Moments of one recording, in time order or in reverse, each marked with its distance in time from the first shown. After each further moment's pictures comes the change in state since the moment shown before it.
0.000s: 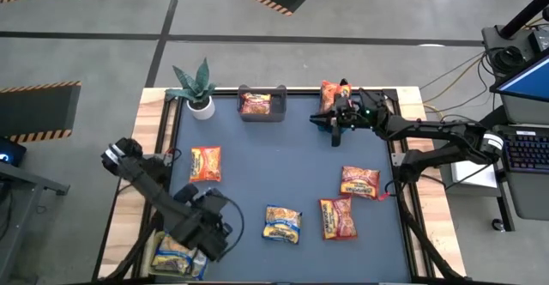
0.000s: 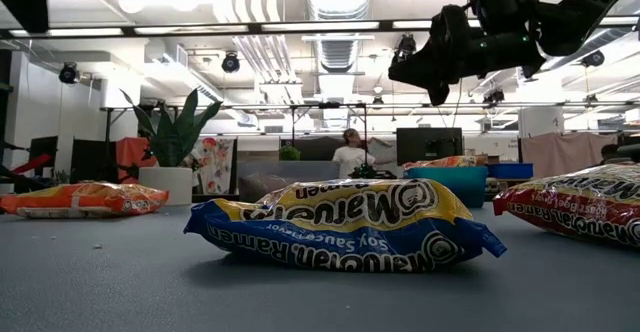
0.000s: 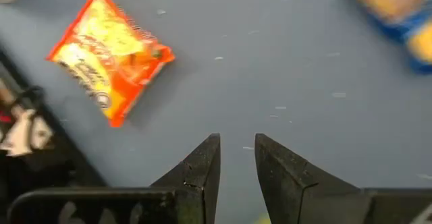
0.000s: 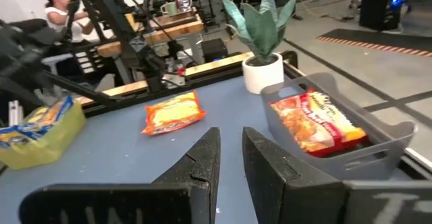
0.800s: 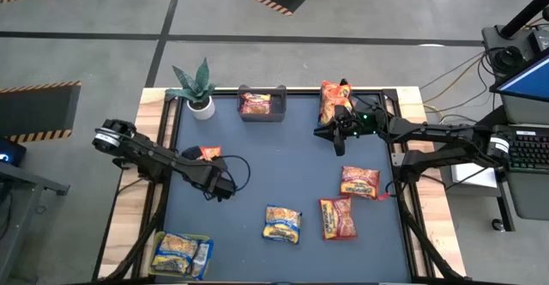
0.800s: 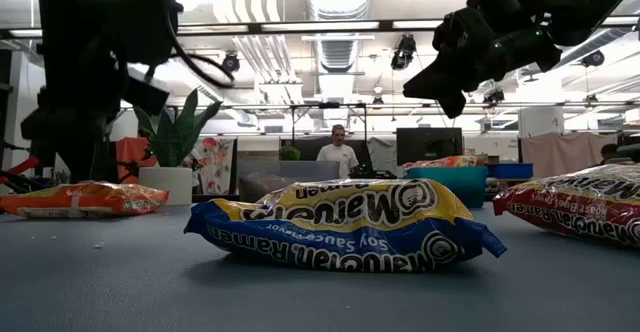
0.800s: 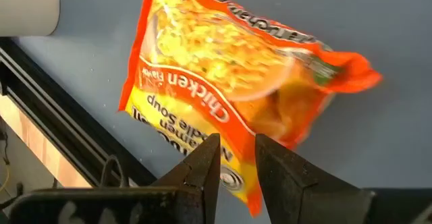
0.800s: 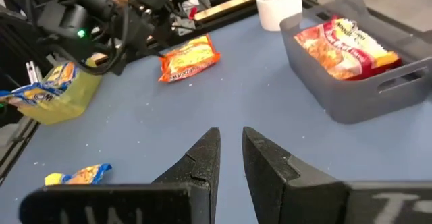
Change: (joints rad) left arm 0.423 -0.201 -0.672 0.329 0.000 0.657; right arm 0.058 -0.079 0.000 -0.293 0.001 0.028
